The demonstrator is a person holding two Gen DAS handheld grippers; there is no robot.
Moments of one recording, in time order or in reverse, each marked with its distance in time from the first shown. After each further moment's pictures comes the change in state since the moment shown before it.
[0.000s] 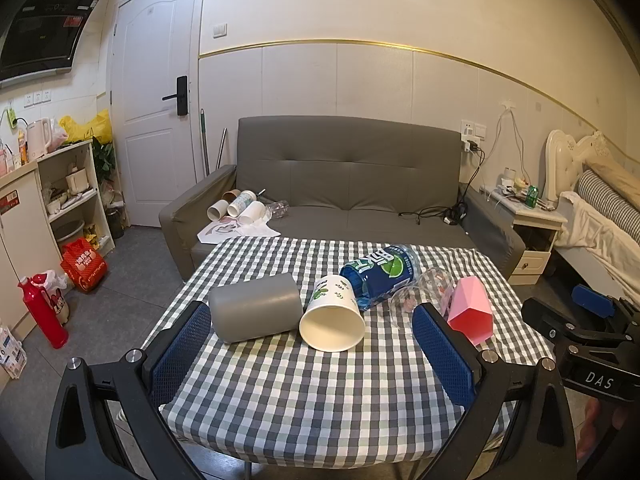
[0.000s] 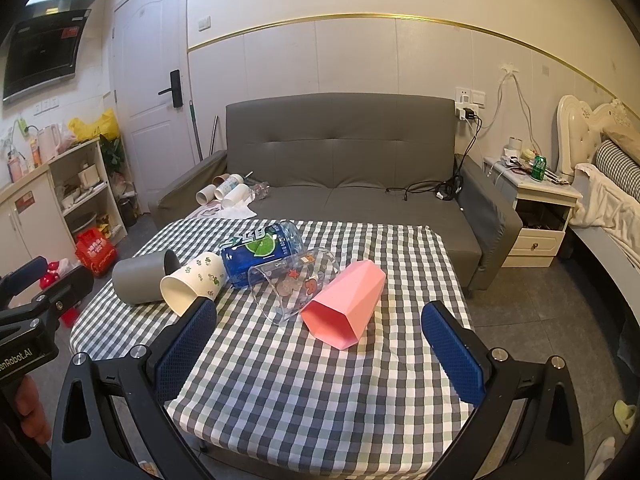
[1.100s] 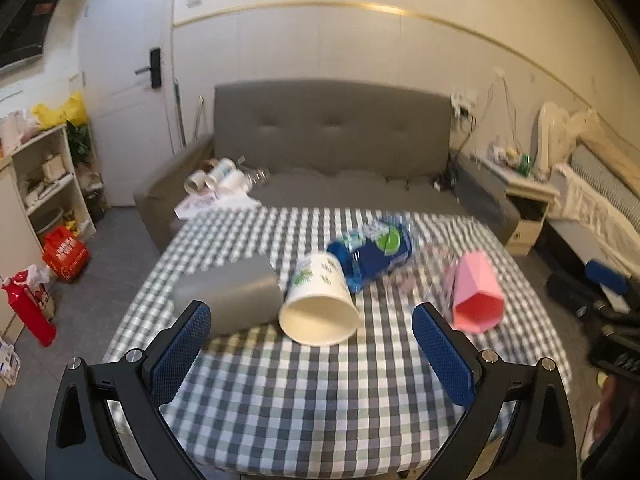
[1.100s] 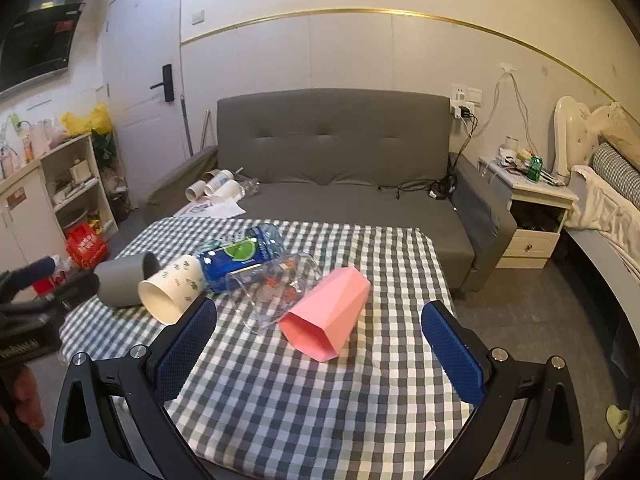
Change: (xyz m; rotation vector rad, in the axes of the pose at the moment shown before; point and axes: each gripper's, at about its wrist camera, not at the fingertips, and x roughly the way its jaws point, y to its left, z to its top) left arm 0.066 -0.004 0.000 0.032 0.152 -0.061; right arm 0.021 -0.018 0.012 -0.010 0.028 -0.025
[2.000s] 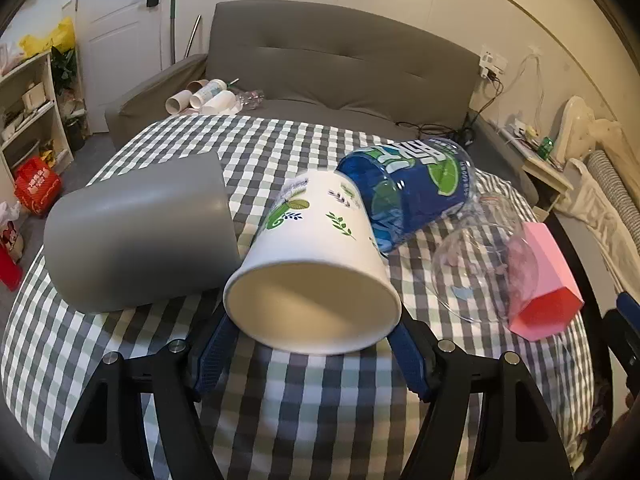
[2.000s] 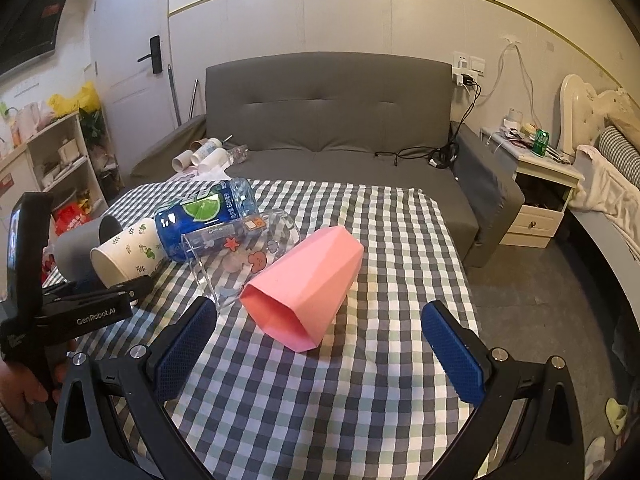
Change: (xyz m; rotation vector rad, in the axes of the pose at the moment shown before) left arm 0.113 0.008 -0.028 -0.126 0.212 -0.057; right arm 0.063 -0.014 -0.021 -0.012 0.103 0.001
